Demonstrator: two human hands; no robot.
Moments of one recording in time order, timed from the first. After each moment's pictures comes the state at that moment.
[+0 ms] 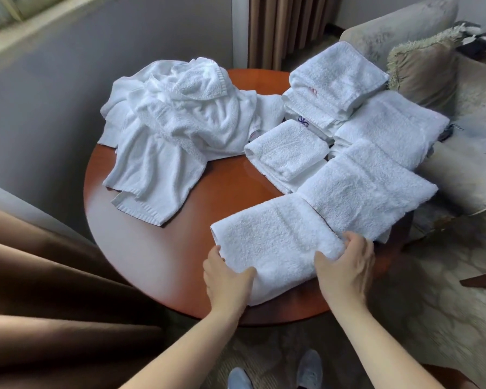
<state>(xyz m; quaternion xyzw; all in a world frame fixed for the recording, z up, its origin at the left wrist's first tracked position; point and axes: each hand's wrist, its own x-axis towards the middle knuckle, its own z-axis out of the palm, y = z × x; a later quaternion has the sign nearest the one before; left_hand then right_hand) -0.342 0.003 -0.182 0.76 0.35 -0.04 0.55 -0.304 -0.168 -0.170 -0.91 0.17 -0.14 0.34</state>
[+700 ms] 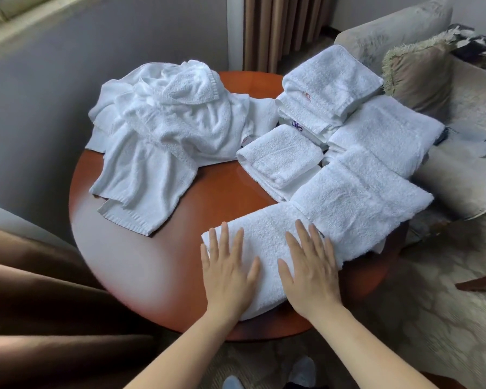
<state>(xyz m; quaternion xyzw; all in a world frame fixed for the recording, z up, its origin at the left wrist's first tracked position) -0.307 0.000 -0.208 0.97 0.10 0.04 0.20 -0.287 -0.155 -0.189 -0.98 -0.13 -0.08 0.11</state>
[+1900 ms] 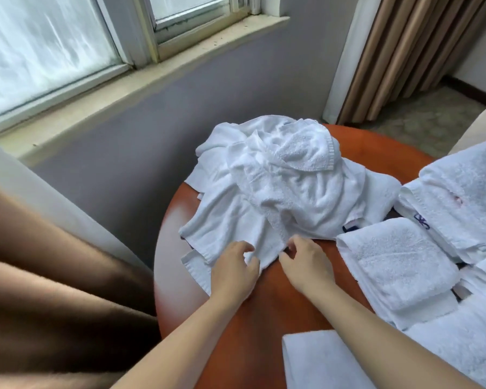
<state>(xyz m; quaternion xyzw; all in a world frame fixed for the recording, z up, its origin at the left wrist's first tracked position) -0.186 0.170 -0.156 0.88 0.30 0.05 0.37 -0.102 0.047 -0.146 -0.95 -0.18 0.11 0.25</state>
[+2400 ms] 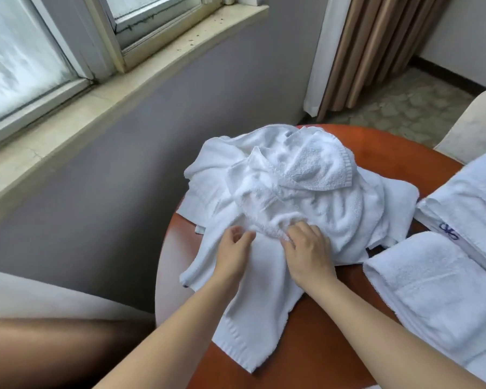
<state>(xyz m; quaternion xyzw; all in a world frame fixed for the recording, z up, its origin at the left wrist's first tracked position) -0.088 0.264 -0.153 0.63 0.35 0.00 0.69 -0.035 0.126 -0.171 -0.94 -0.23 -0.08 0.25</state>
